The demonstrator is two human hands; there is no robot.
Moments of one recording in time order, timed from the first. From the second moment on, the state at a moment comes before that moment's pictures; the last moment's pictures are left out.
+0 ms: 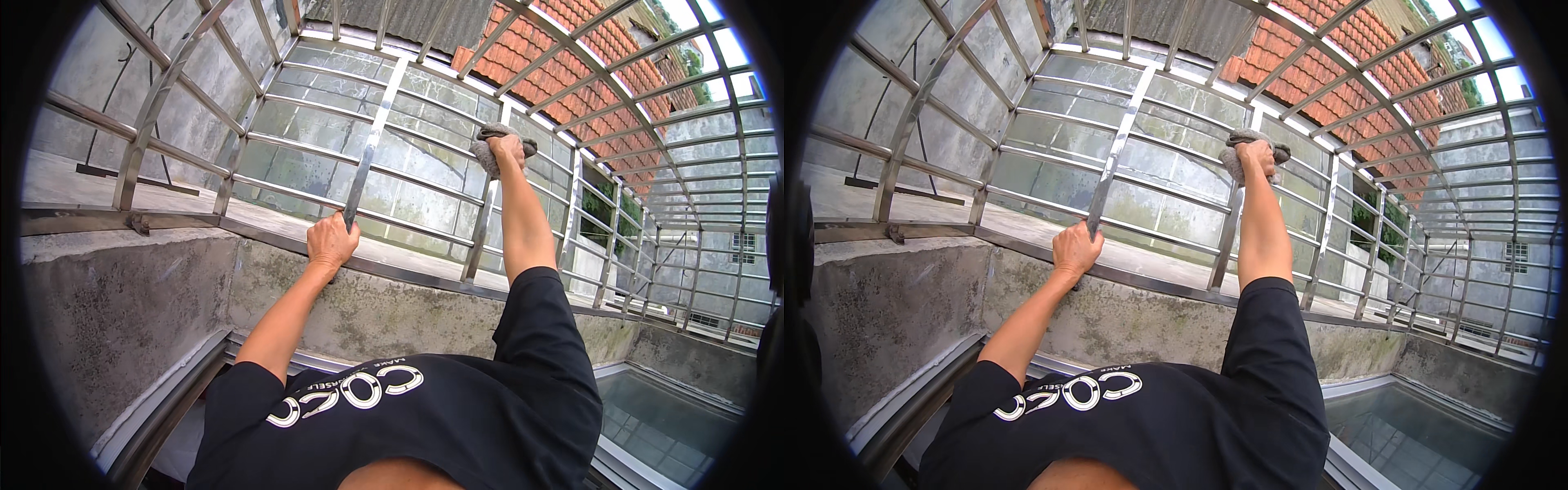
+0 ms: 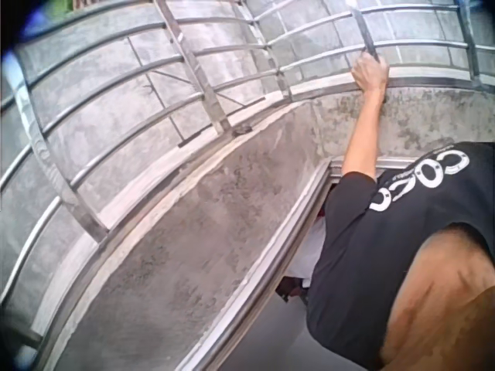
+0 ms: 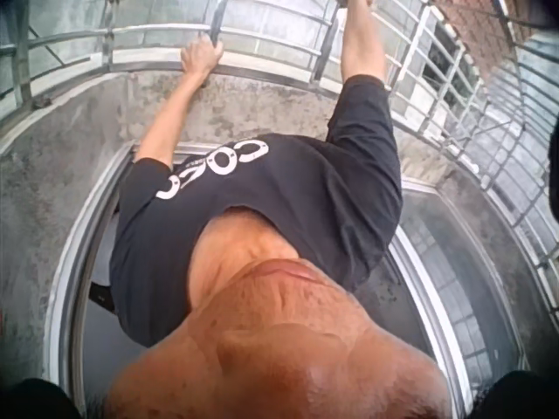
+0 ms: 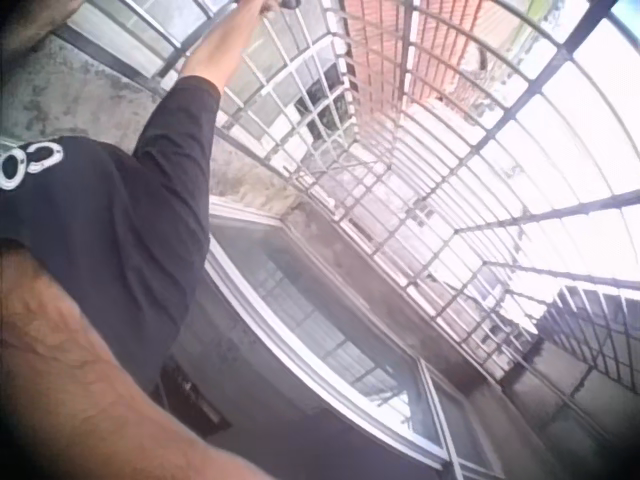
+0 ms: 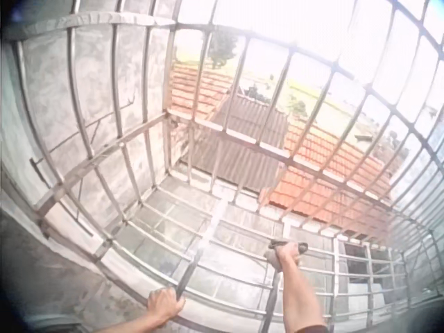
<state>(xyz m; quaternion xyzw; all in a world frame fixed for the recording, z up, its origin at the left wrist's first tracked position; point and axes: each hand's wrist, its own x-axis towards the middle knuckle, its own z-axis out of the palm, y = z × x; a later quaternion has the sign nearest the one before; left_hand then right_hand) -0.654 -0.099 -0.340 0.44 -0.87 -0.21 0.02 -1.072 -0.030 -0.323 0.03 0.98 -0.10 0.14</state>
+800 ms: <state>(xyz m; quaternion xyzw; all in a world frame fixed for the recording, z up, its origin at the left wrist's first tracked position) -0.657 -0.100 -0.338 0.45 -0.87 -0.21 0.01 -1.089 0.097 -0.319 -0.18 0.72 -0.57 0.34</state>
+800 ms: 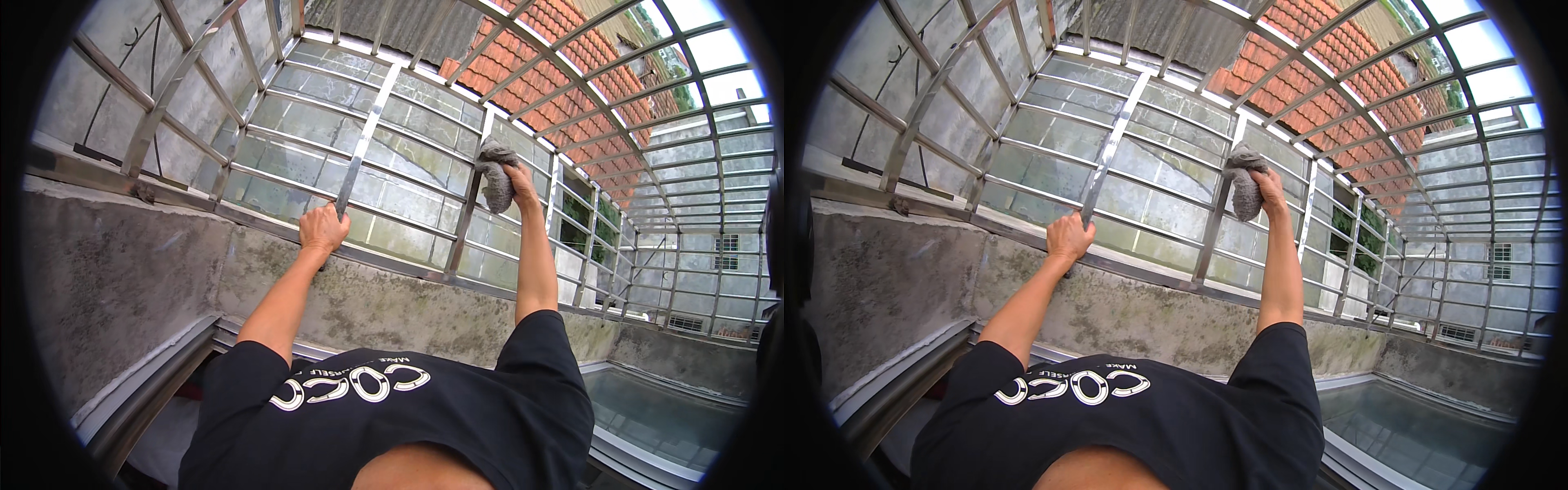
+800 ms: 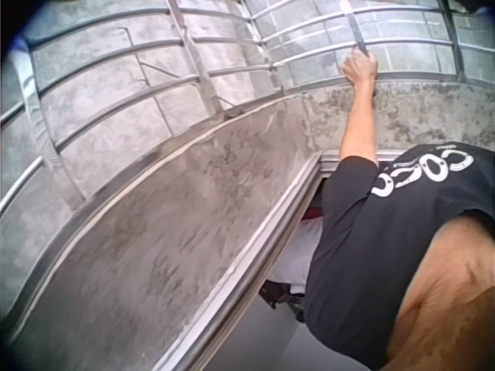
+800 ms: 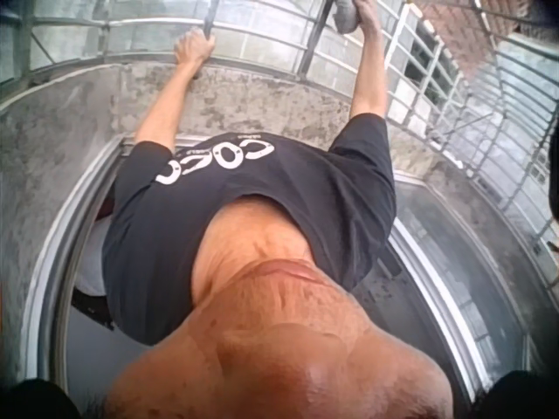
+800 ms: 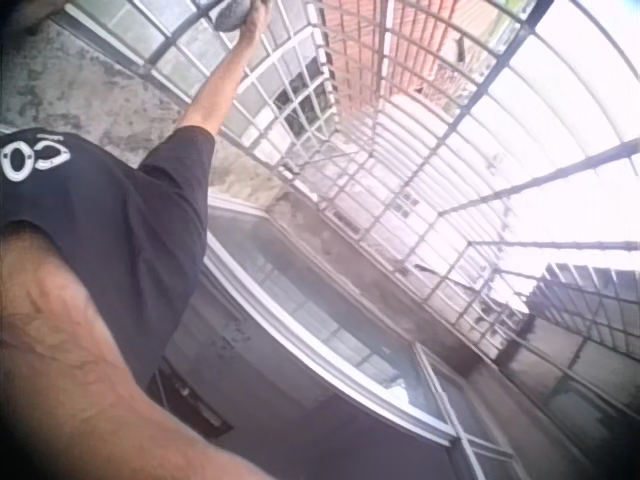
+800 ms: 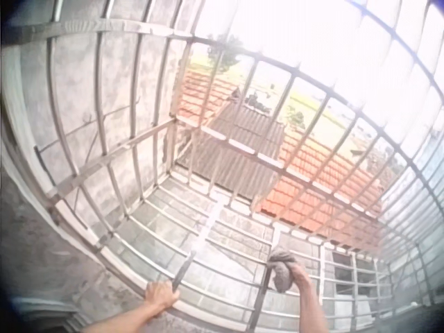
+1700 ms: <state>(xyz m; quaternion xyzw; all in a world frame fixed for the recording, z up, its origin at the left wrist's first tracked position) -0.660 -0.102 -0.327 0.44 -0.87 -0.22 0.00 -1.135 -0.048 -0.324 -0.13 0.98 -0.05 0.10</state>
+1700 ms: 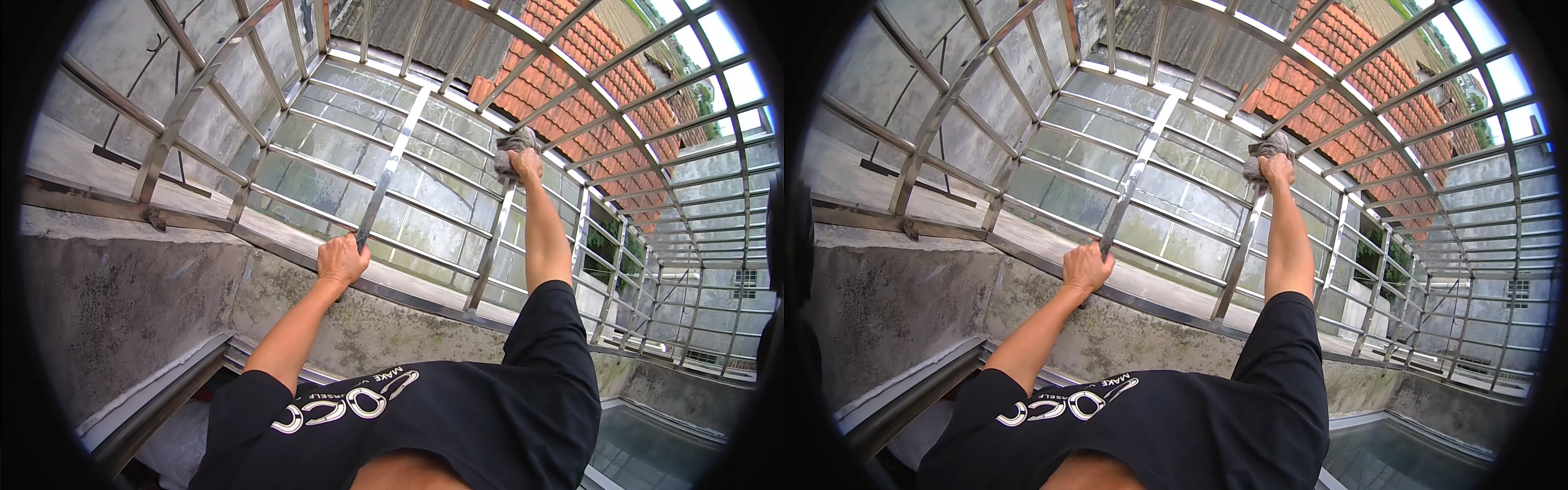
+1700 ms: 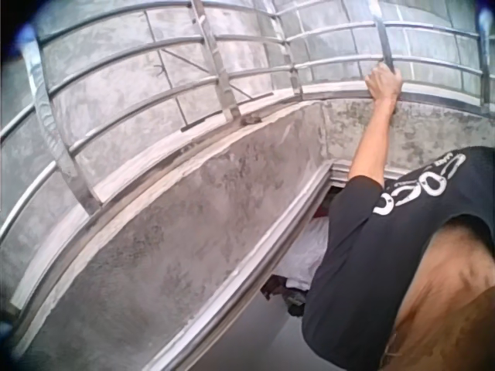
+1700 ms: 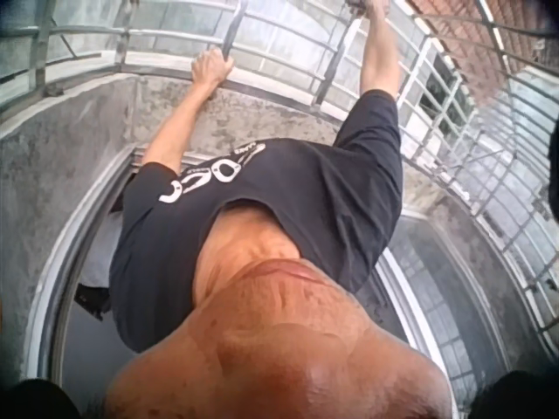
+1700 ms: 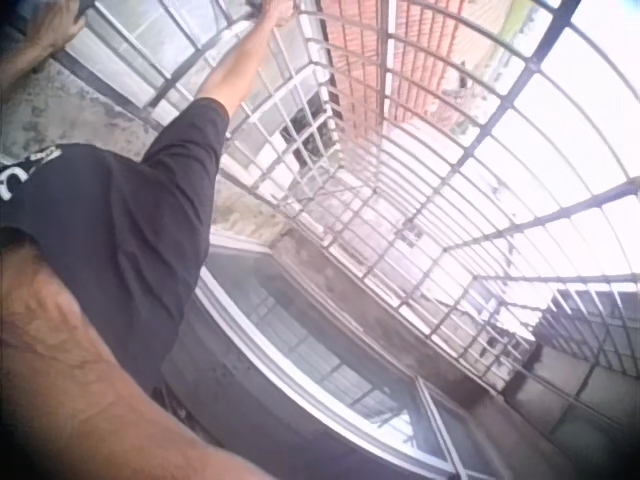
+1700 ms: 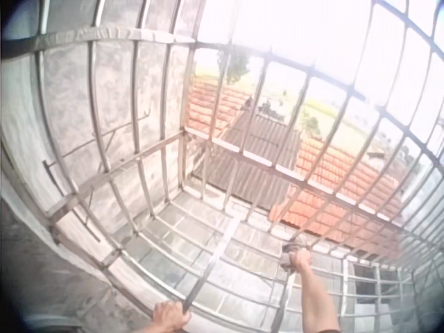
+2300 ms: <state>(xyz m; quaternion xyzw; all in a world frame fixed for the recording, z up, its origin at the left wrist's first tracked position) -0.656 -0.102 -0.334 0.44 -0.87 -0.23 0.02 -1.080 -0.126 -0.313 -0.21 0.97 -0.07 -0.06</state>
